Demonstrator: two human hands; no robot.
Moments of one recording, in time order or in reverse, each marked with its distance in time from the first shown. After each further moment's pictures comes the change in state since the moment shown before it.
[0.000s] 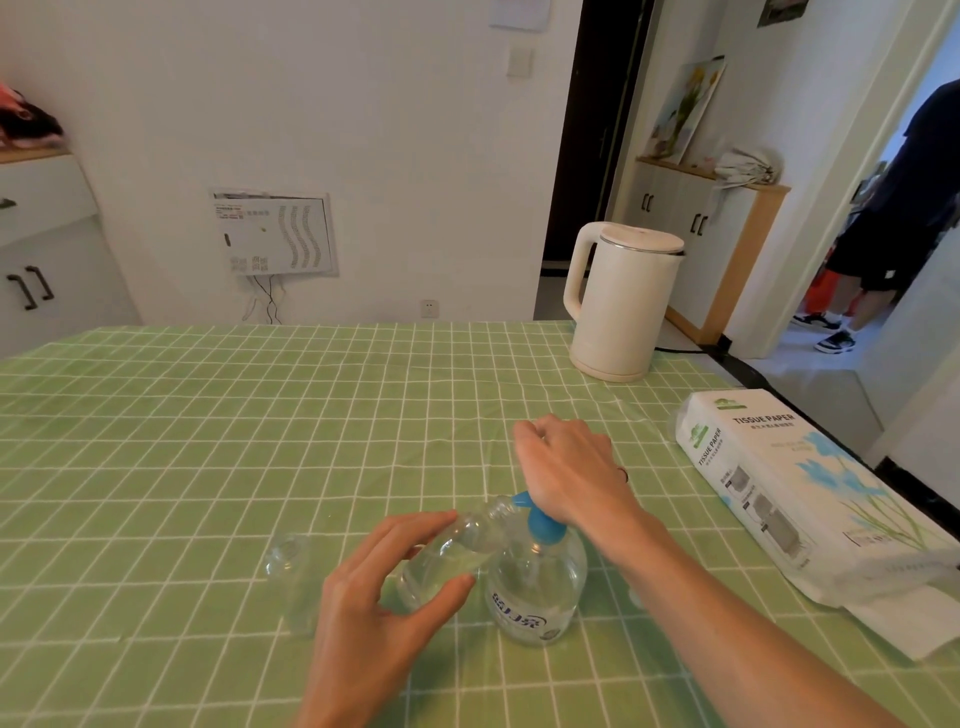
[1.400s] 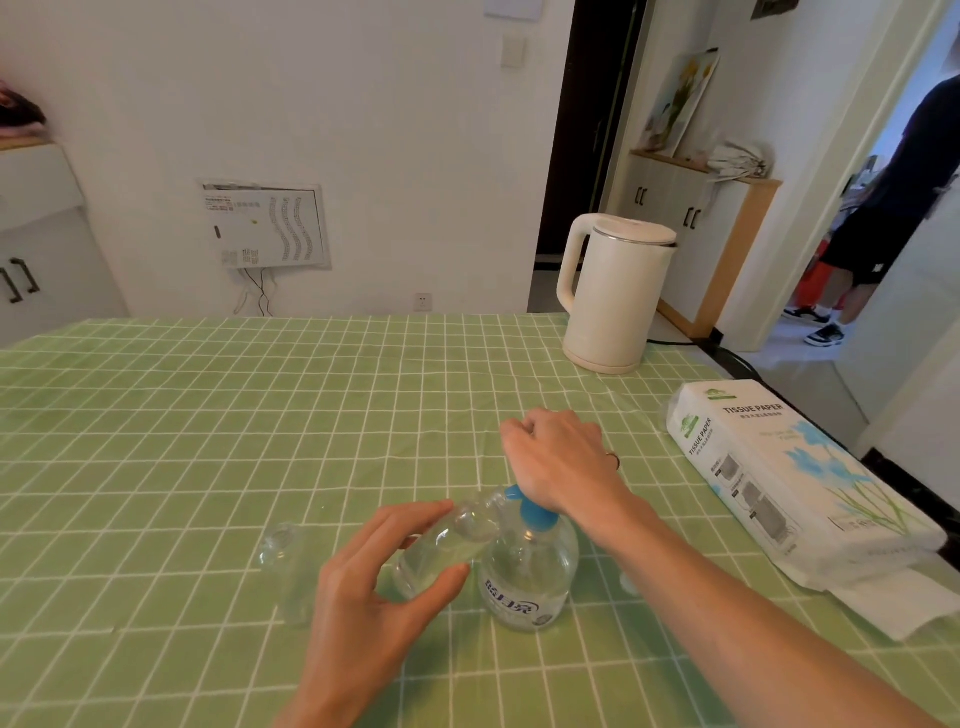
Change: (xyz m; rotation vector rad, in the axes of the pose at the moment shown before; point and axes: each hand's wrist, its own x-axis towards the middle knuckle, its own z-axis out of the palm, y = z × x) left_hand -0.001 -0.001 0.001 0.003 -0.010 -0.017; right_hand 0.002 -0.001 0.001 -0.081 -0.016 0.000
